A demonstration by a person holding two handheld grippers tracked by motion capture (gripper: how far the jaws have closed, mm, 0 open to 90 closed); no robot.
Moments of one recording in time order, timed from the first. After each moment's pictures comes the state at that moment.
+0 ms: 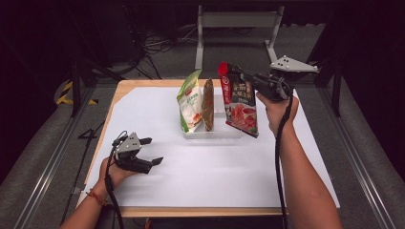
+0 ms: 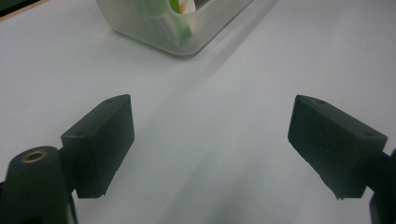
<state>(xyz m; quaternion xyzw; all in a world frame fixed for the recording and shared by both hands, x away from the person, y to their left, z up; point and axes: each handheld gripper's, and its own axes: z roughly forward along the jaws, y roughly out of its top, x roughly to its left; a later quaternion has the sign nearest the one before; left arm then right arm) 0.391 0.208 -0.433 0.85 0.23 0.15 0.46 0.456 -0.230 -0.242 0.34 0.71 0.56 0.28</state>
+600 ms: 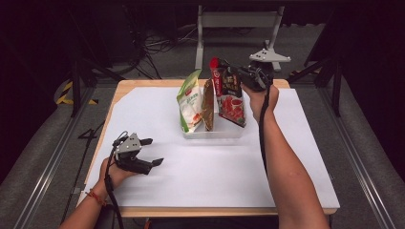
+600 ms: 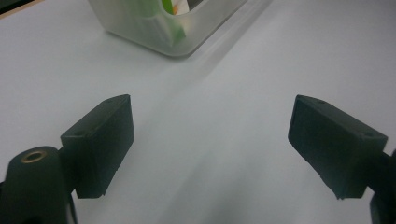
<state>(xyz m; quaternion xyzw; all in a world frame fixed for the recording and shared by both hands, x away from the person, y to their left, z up) 0.390 0.208 -0.433 0.85 0.22 0.14 0.46 0.508 -0.198 -0.258 0.35 0.71 0.54 0.29</state>
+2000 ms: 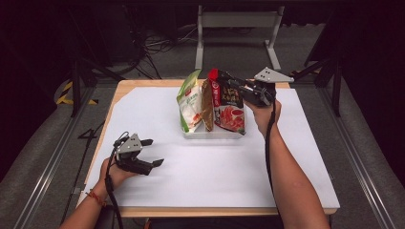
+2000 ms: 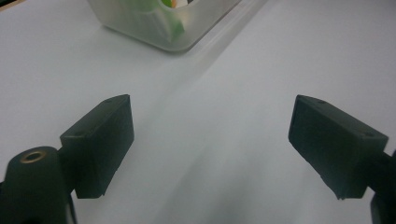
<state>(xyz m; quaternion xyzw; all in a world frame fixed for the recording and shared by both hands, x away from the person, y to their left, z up) 0.390 0.205 -0.434 0.85 0.22 0.14 0.45 0.493 -0.217 -0.303 0.30 0.71 0.57 0.28</state>
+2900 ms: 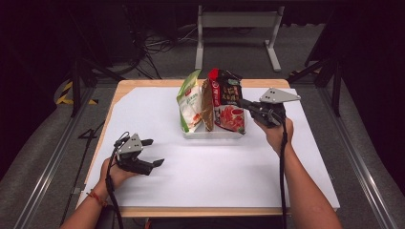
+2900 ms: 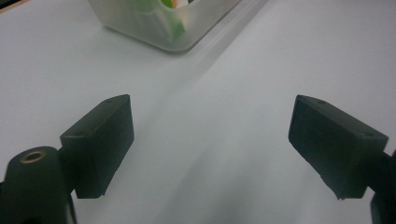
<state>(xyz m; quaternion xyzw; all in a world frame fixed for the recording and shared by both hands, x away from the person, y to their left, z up) 0.389 0.204 -0.434 0.85 0.22 0.14 0.45 0.441 -0.236 -0.320 0.28 0.77 0.49 0.28</state>
